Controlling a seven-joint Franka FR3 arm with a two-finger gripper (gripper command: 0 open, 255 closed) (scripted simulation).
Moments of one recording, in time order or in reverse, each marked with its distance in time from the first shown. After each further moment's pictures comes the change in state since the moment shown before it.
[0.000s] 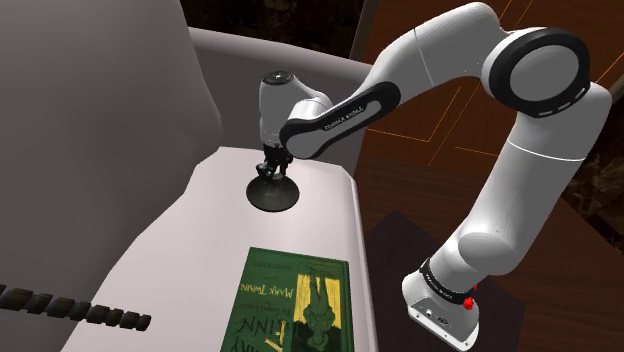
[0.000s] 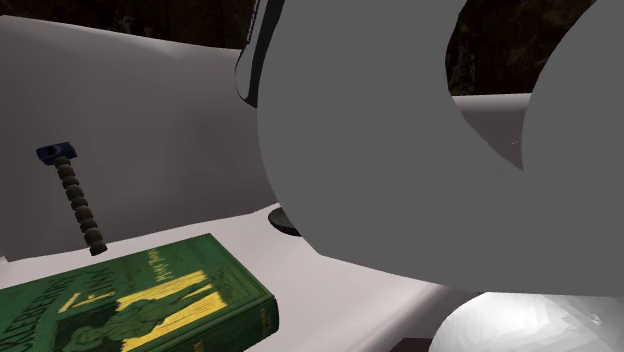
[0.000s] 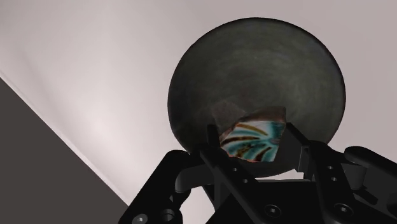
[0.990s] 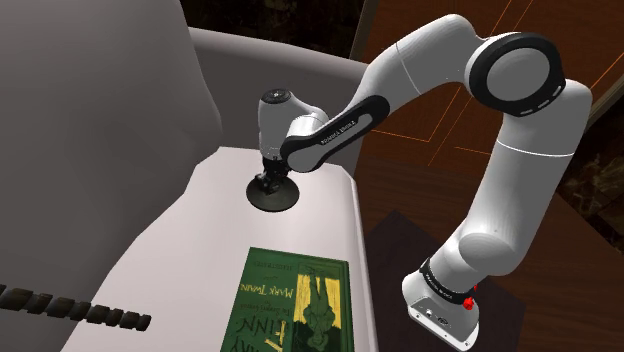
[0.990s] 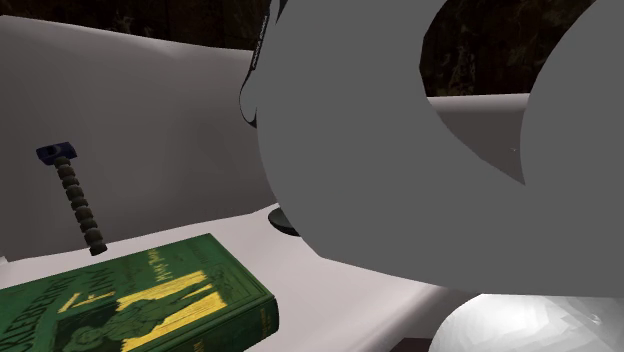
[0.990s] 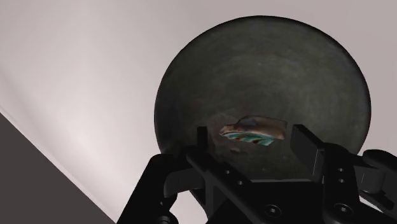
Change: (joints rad) arm 0.014 0.079 -0.023 -0.014 -0.065 0.081 0.054
